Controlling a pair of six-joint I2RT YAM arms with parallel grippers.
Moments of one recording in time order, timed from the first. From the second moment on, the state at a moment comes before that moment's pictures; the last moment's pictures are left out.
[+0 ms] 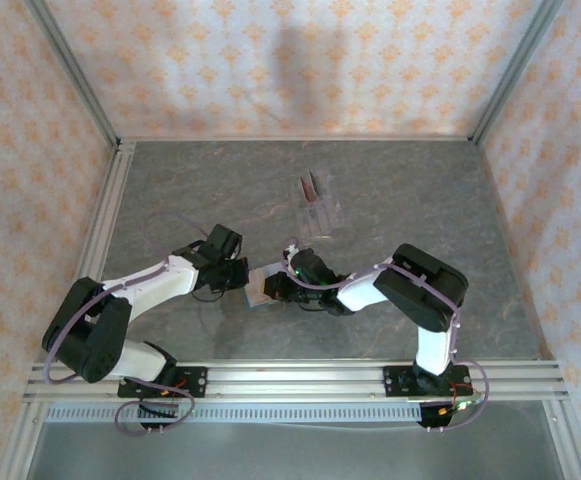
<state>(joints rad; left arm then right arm) -0.46 1.41 0.69 -0.42 0.11 -0.72 0.91 1.86 0.70 0.57 -0.31 0.99</state>
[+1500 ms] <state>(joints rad) -0.48 1.50 0.72 -0.36 0.12 -0.72 0.90 1.64 0.92 -0.08 -0.13 0.72</state>
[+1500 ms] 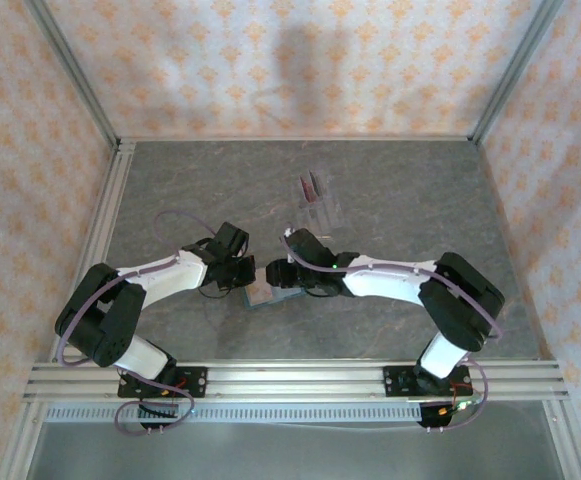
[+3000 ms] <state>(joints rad) -0.48 1.50 0.72 -0.36 0.12 -0.72 0.97 1.90 1.17 -0.41 0.22 0.56</state>
